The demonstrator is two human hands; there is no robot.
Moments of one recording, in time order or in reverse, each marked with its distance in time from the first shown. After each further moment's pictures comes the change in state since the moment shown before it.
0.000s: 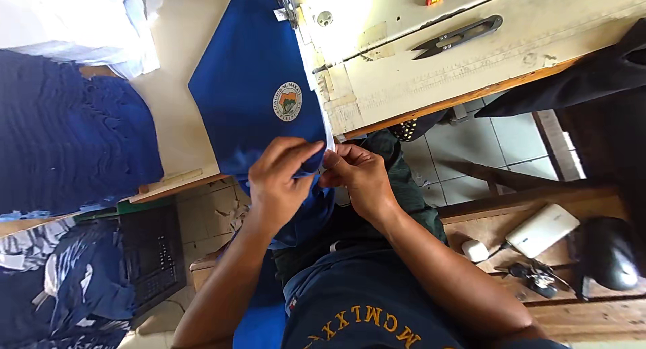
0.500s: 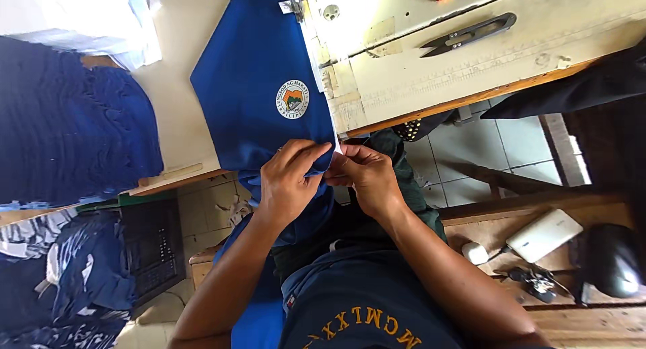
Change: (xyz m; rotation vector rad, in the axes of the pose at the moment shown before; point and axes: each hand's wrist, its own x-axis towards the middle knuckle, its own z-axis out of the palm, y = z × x) left_hand -0.009 -0.003 0.016 0.082 -0.008 0.038; right_hand 0.003 0.003 -0.013 0.047 -0.001 0.063
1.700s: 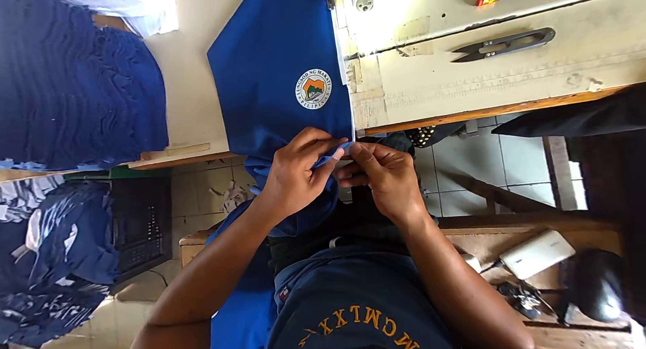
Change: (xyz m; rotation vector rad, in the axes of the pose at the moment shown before) left_hand 0.003 -0.001 -0.013 -0.207 -0.119 -0.109; right_hand -0.004 -0.011 -0.007 -0.179 -0.140 -0.112
